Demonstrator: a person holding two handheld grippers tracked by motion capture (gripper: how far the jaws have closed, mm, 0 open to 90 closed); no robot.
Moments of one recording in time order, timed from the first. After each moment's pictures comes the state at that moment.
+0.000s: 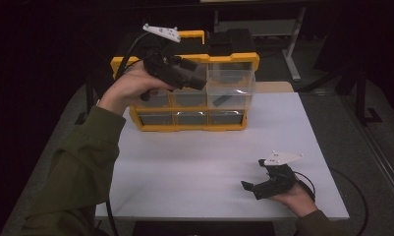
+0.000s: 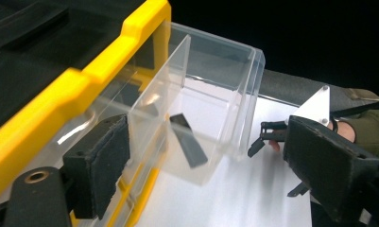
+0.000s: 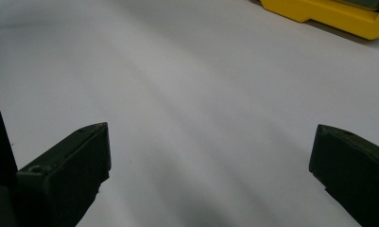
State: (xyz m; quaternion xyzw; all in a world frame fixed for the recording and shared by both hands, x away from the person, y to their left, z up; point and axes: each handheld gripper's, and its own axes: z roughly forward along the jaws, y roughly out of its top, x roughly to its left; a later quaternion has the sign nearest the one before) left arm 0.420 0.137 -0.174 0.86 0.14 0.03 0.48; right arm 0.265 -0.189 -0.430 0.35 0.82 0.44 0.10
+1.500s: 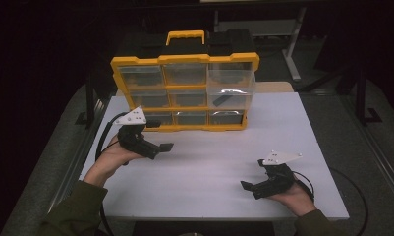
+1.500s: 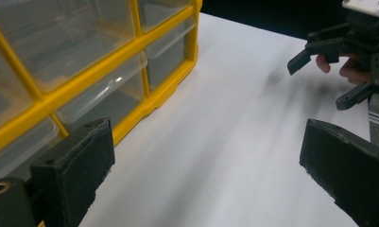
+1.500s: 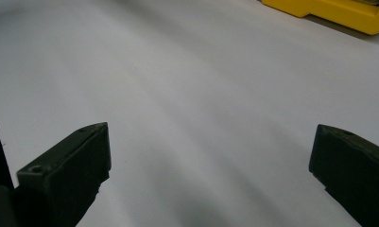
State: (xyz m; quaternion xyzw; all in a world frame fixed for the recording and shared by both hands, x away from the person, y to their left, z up) left arm 0.343 0.227 -0.340 0.84 0.22 0.10 0.49; right arm 0.268 -0.187 -0.433 0.36 0.82 0.43 0.10
